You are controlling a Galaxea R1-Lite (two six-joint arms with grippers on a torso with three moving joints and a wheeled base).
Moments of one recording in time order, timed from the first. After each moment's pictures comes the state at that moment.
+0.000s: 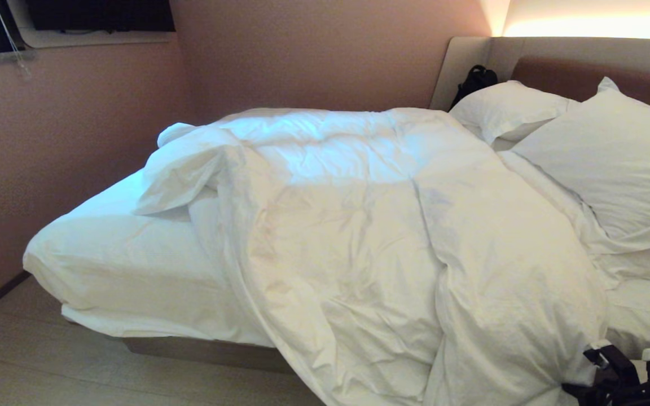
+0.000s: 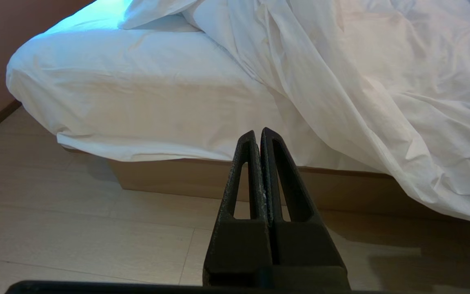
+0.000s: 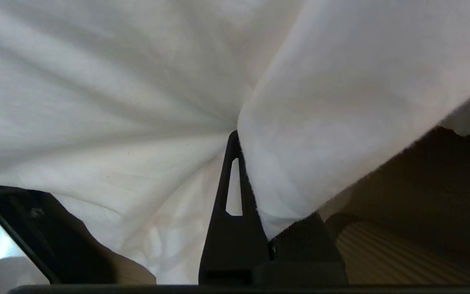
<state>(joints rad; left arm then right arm) 0.01 0.00 0.00 0.02 -0.01 0.01 -0.56 2.53 -0.31 -1.32 0.49 -0.58</state>
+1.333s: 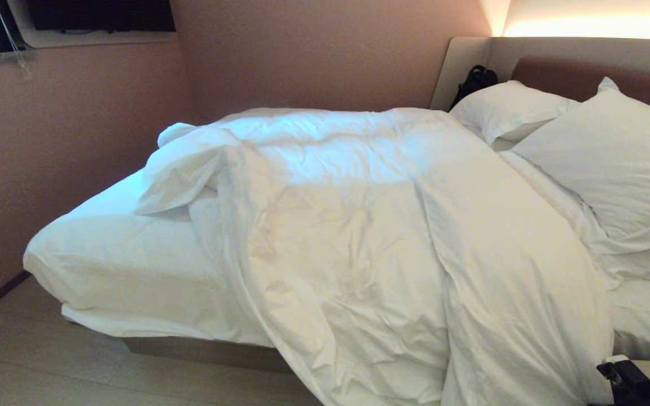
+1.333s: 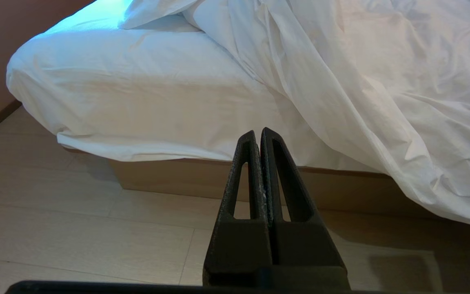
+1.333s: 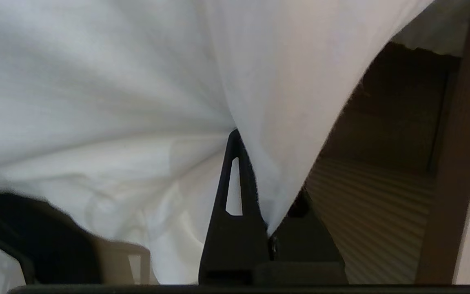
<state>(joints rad) 0.01 0.00 0.00 0.02 -0.01 0.01 -0.63 2.53 -0.20 -1.37 0.30 -0.61</state>
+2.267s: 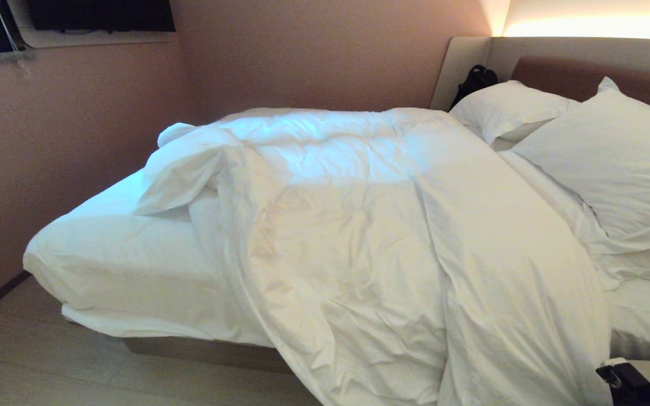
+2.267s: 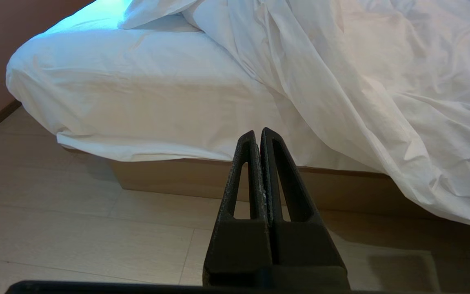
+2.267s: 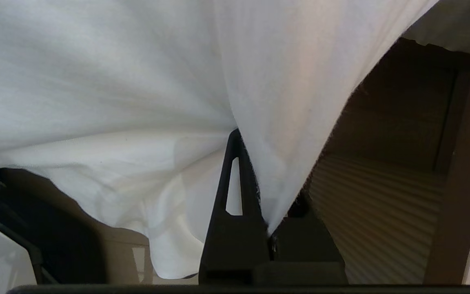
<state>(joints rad) 0.01 0.00 0.00 0.02 -0.01 0.01 -0.63 2.53 -0.18 -1.37 0.31 -0.62</state>
